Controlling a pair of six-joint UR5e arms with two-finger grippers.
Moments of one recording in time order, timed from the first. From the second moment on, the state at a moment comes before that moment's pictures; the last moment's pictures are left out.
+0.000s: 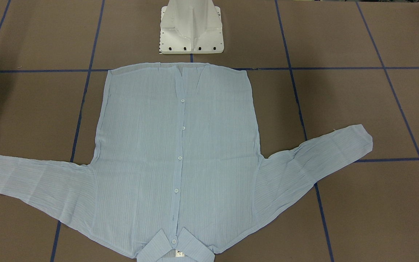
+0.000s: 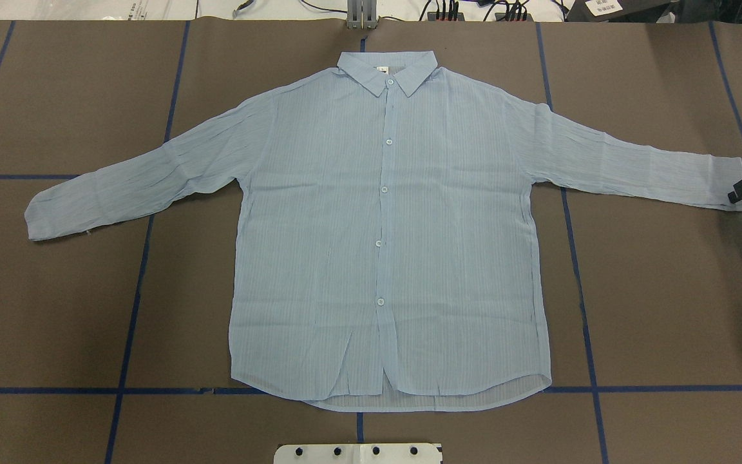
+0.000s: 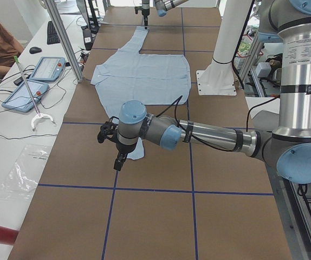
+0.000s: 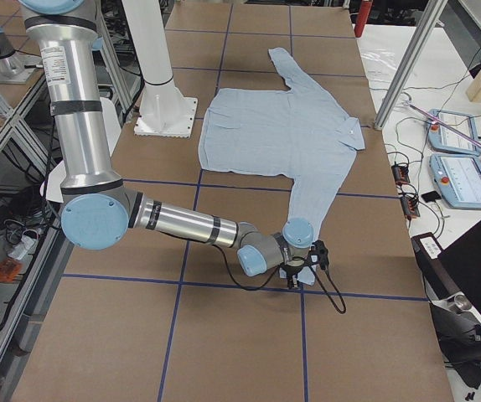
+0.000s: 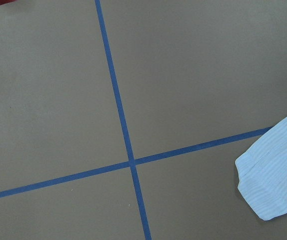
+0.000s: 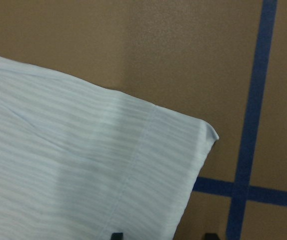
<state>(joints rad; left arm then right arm) -1.51 -1.52 -1.77 -1.82 -2.28 -0.08 1.25 -1.44 1.14 -0.90 2.27 0.32</state>
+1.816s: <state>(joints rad) -1.51 -1.53 -1.75 -1.82 -2.28 -0.08 1.09 -1.09 1.41 -0.91 2.44 0.79</state>
